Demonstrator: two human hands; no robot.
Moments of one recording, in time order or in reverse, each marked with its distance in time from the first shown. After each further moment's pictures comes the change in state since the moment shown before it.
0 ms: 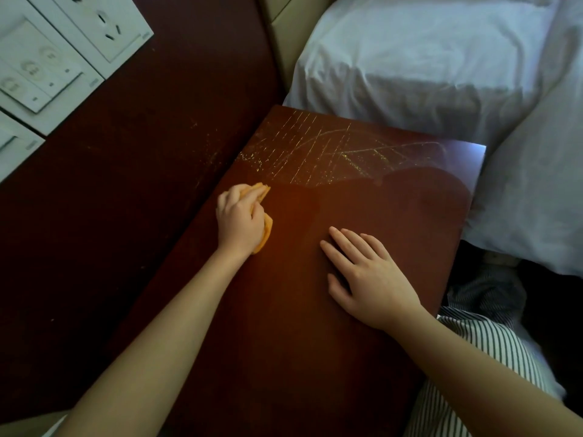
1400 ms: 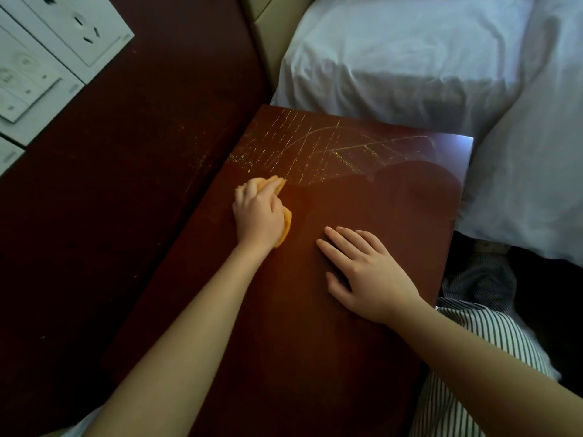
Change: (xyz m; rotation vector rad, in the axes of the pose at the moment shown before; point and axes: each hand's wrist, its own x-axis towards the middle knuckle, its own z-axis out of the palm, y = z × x) left_hand 0.004 0.040 0.015 0.007 -0.044 -0.009; right_hand 0.001 0.001 0.000 0.038 0.027 -0.003
